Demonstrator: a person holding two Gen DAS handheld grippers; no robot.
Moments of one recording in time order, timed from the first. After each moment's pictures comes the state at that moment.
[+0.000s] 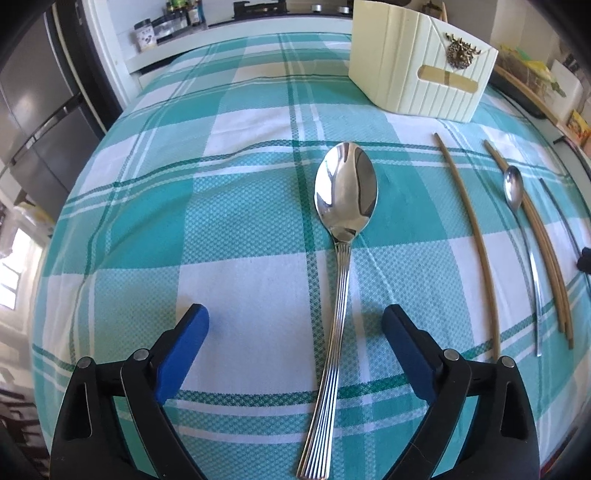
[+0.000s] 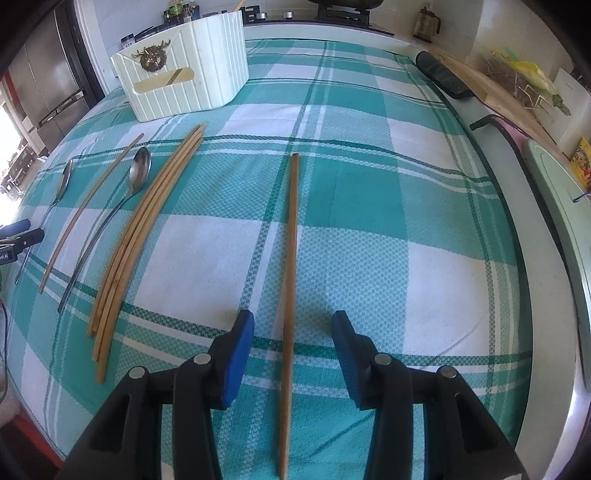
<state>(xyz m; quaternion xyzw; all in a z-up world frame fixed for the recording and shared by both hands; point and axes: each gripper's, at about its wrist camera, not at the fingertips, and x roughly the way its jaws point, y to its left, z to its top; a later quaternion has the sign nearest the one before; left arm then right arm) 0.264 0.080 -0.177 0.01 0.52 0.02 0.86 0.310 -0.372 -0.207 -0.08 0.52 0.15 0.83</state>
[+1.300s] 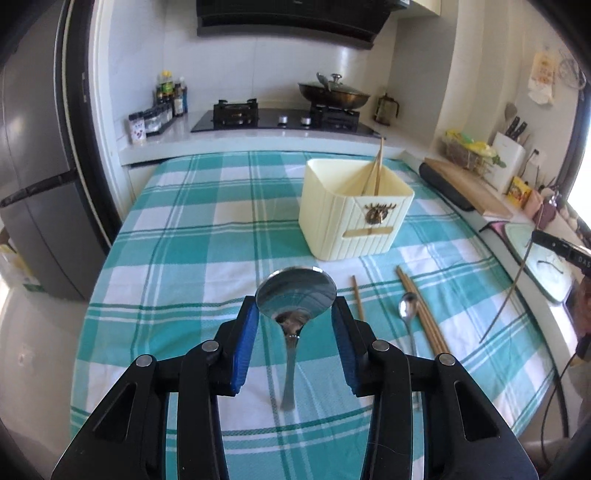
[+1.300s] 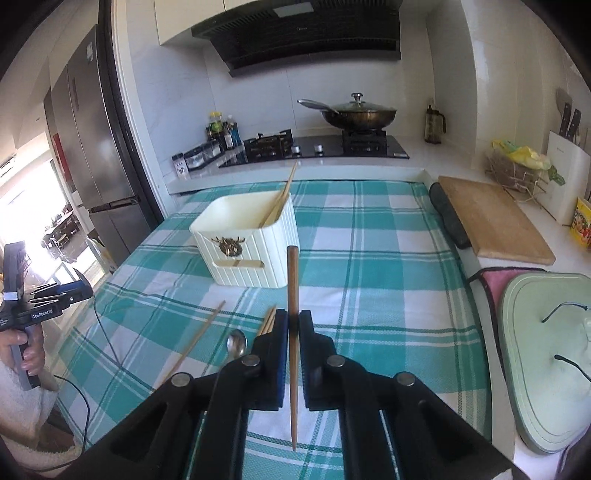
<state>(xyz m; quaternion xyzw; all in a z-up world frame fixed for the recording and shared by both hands) 0.238 0.082 -0.024 -0.04 0.36 -0.06 0.93 0.306 -0.369 -0.044 0.01 0.33 0.23 0.92</state>
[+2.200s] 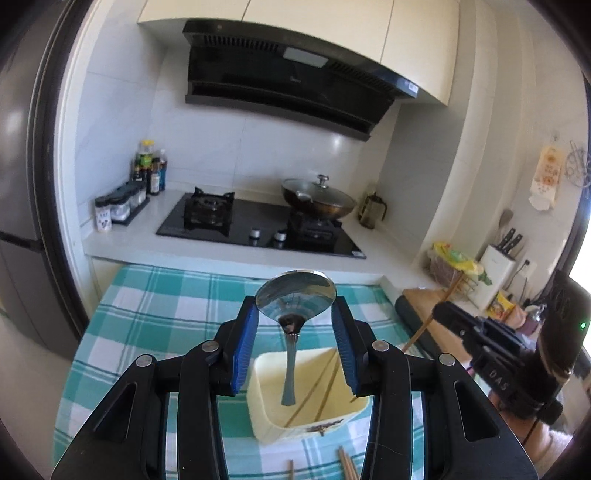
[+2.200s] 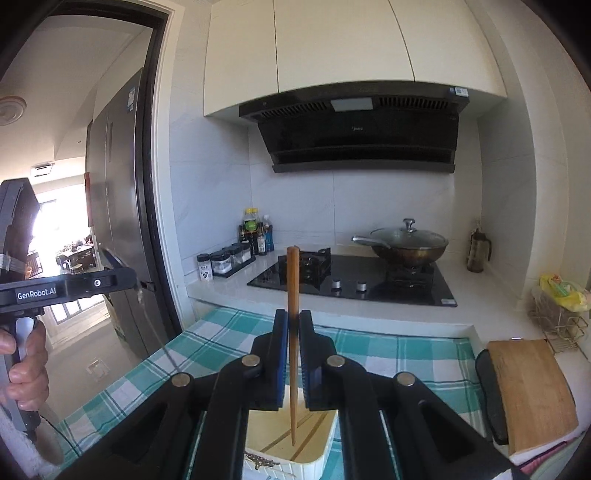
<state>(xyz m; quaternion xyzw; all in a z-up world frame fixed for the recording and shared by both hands) 0.405 0.051 0.113 -0.11 0.24 -0.07 0.96 0.441 -0.249 0.074 -0.01 0.15 0.28 0.95</state>
